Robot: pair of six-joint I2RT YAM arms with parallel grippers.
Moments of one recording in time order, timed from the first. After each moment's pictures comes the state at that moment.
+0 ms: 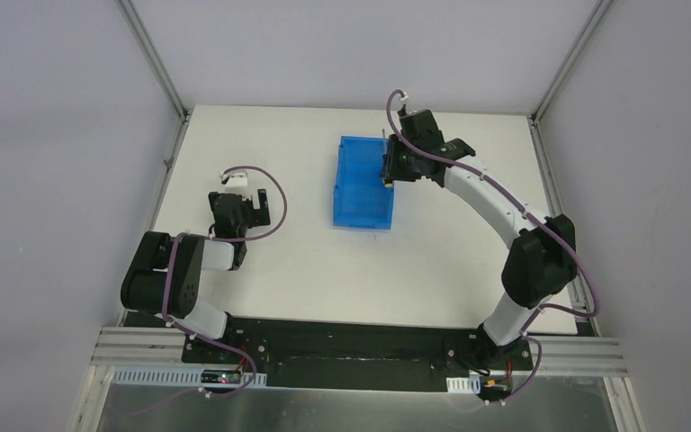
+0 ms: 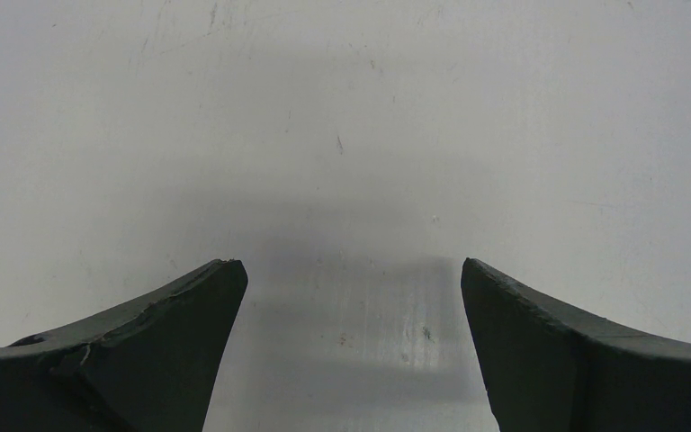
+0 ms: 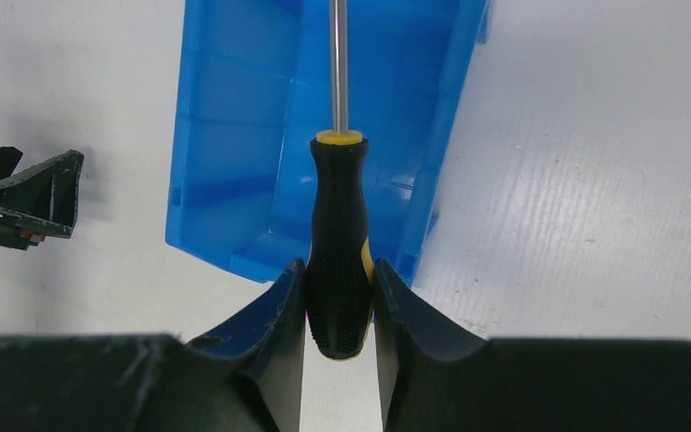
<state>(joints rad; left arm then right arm) -0.09 1.53 0.38 0.86 -0.16 -0.05 0.52 1.69 1.50 -0.64 0.00 0.45</state>
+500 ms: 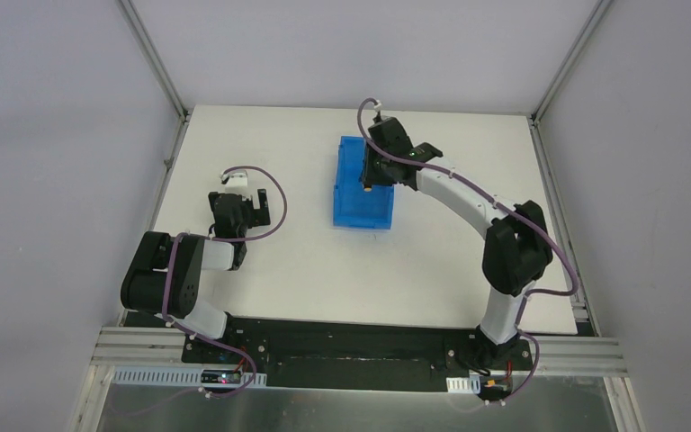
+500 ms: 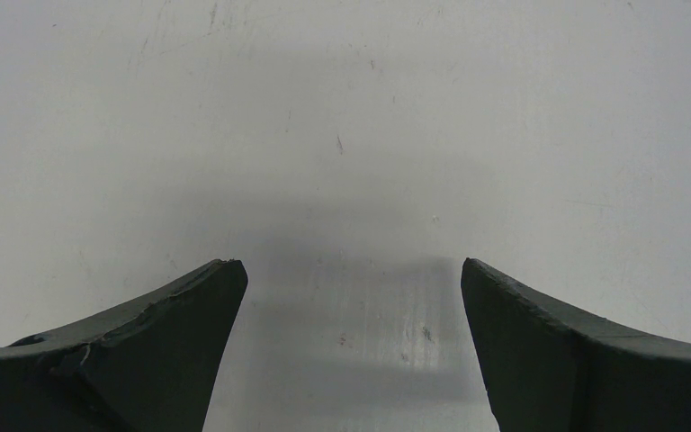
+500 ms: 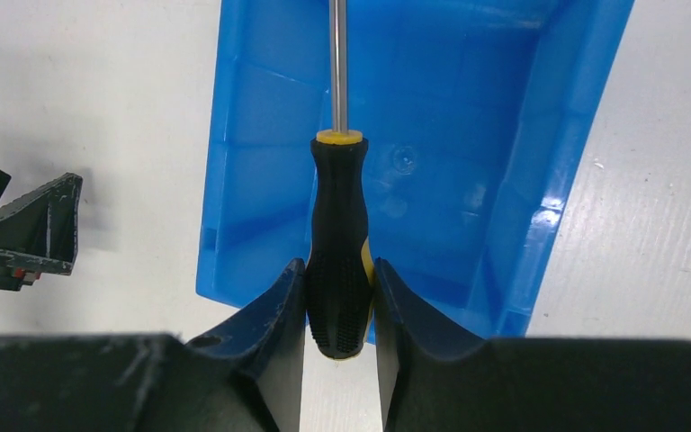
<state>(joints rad) -0.09 1.53 0.38 0.86 -0.16 -0.05 0.63 1.83 1.57 -0.58 0.10 0.54</state>
